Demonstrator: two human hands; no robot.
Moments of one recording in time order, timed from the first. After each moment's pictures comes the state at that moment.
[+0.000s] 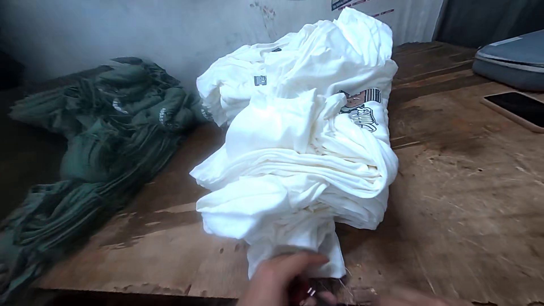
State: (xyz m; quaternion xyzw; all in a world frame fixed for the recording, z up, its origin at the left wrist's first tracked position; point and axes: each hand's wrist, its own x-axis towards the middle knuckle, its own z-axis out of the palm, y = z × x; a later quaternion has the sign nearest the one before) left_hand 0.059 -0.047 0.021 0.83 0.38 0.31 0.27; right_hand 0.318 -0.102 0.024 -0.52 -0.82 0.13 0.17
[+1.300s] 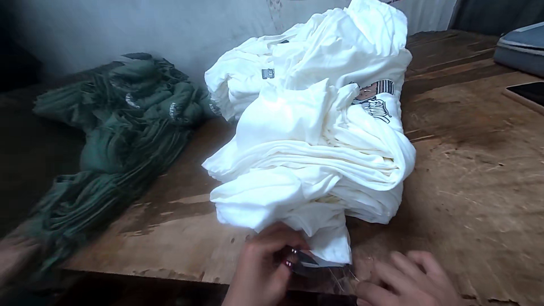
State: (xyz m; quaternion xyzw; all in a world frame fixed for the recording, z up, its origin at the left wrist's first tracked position) left_hand 0.035 -0.023 -0.008 0.78 0.37 0.46 0.20; right_hand 0.287 -0.089 0.014 -0.49 -0.83 0.02 0.27
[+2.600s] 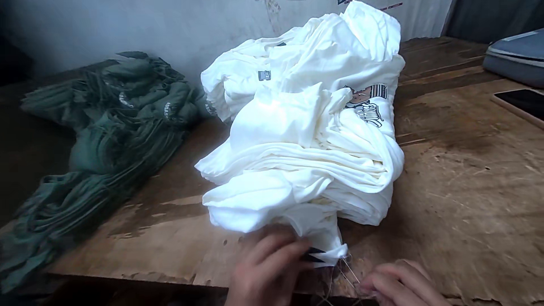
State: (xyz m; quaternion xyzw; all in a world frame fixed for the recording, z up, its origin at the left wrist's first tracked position) left_hand 0.048 -0.034 -0.008 0.82 0.36 0.45 -0.02; right_hand 0.295 -0.092 -0.015 -0.45 -0.73 0.10 0.50
